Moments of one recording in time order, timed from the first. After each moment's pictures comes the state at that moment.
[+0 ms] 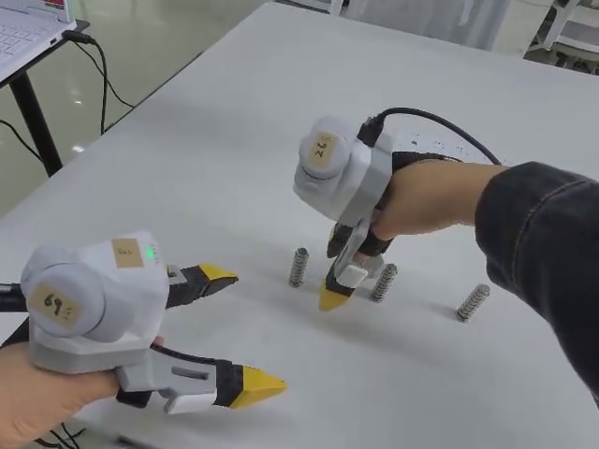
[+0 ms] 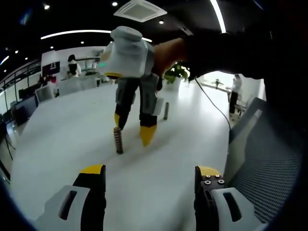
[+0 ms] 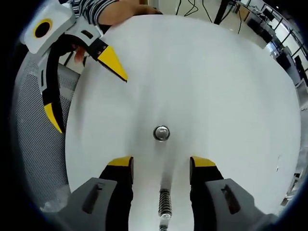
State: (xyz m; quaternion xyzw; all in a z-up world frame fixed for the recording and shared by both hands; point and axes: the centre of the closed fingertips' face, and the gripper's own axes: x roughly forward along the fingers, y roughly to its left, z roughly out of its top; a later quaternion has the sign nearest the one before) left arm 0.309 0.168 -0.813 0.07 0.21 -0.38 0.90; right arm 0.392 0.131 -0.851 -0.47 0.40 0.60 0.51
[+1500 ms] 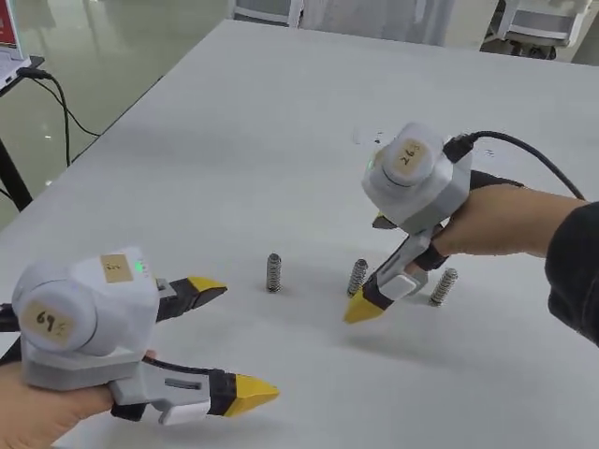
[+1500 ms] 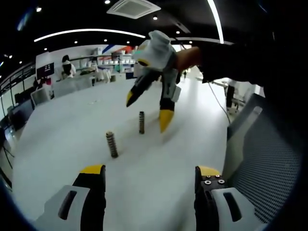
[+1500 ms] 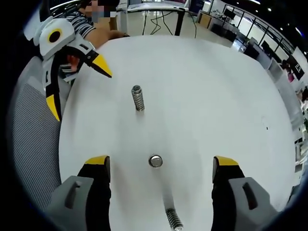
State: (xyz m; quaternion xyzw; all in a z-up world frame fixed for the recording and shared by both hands) left arm 0.309 0.156 -0.812 0.09 0.22 -0.39 0.89; right arm 0.420 0.070 -0.834 -0.37 0.36 0.55 0.65
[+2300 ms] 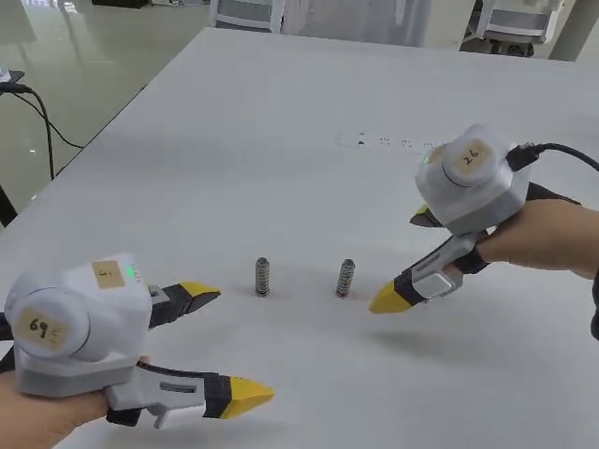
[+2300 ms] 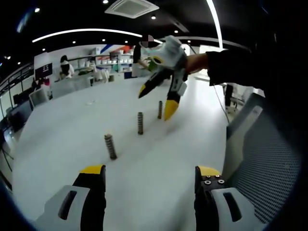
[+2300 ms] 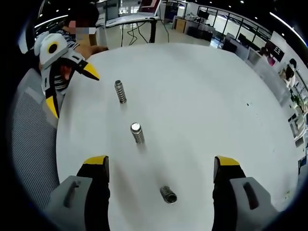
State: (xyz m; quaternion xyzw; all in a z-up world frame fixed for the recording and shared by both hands) left arm 0.310 0.153 -0.811 0.09 0.22 -0.40 0.88; right arm 0.433 0.020 -0.822 -0.31 0.35 0.50 0.73
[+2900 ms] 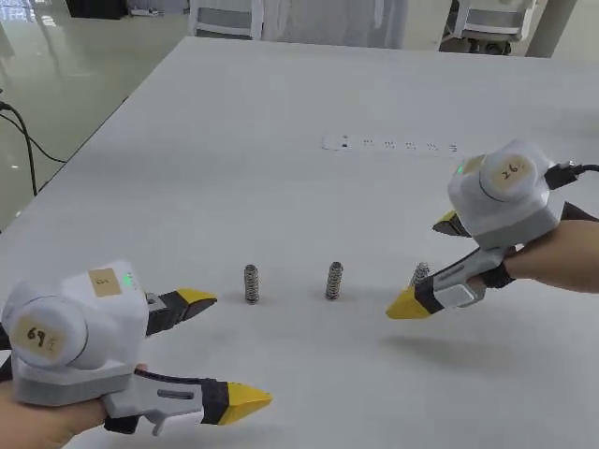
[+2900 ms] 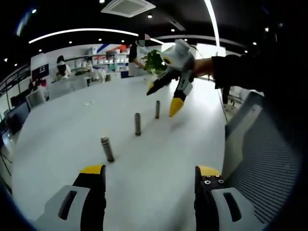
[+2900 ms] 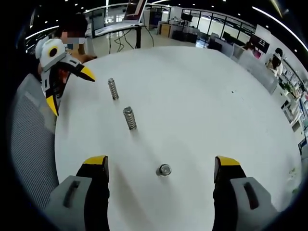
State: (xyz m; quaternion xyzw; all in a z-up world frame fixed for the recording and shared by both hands) left arm 0.312 0.147 -0.811 0.10 0.23 -0.41 0.88; right arm 0.424 -0.016 -0.818 -0.27 0.34 0.47 0.77
